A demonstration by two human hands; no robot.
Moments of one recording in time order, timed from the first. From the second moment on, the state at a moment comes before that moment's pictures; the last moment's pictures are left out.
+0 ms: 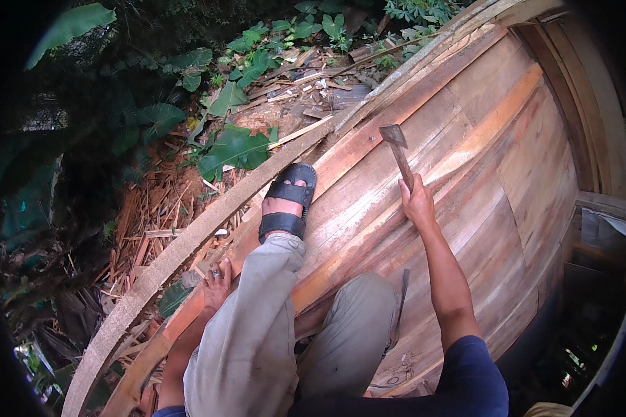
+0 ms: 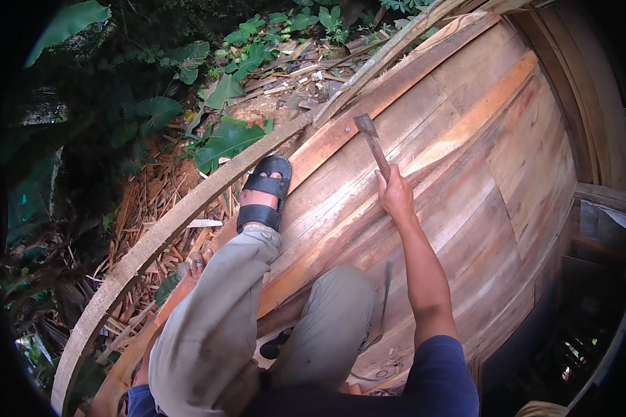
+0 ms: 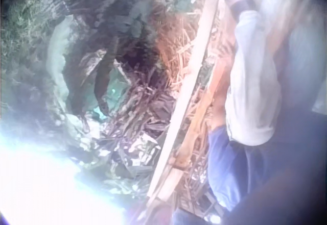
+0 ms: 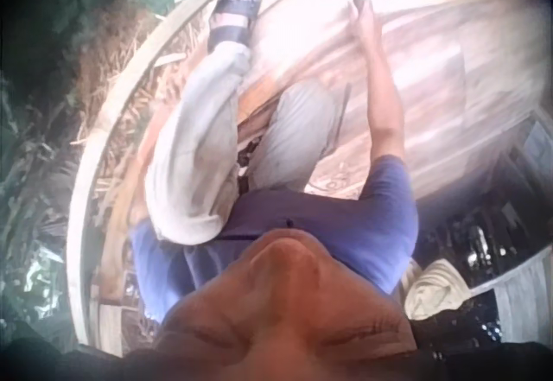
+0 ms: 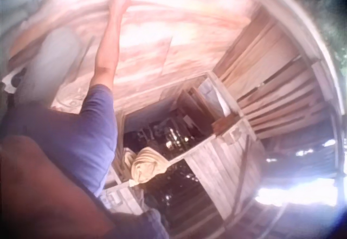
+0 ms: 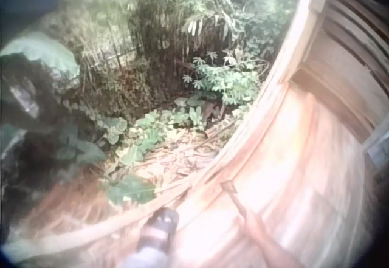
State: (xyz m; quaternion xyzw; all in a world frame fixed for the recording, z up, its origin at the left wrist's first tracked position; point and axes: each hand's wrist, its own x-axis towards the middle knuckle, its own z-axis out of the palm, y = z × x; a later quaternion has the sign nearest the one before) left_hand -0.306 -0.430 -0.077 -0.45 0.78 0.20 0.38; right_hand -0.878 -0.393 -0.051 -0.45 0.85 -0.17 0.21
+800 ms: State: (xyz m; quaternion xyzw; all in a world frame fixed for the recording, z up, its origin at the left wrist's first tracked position) left_hand -0.301 -0.400 -0.068 -0.48 0.77 0.20 0.37; right_hand -0.910 -0.366 0.033 -0.70 0.66 -0.28 -0.01
